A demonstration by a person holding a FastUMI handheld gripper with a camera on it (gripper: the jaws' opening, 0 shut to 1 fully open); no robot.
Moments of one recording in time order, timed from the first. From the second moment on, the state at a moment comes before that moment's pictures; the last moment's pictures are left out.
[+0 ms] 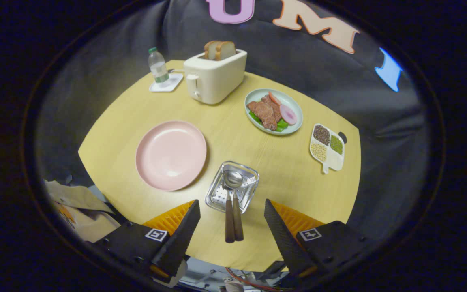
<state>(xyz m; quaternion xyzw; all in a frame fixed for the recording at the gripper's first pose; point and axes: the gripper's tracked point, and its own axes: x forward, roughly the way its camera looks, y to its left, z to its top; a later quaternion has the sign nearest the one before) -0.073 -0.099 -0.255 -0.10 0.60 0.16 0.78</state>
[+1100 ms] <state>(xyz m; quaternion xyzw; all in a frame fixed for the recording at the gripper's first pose) -0.047 -0.108 -0.084 0.03 0.18 0.00 0.98</state>
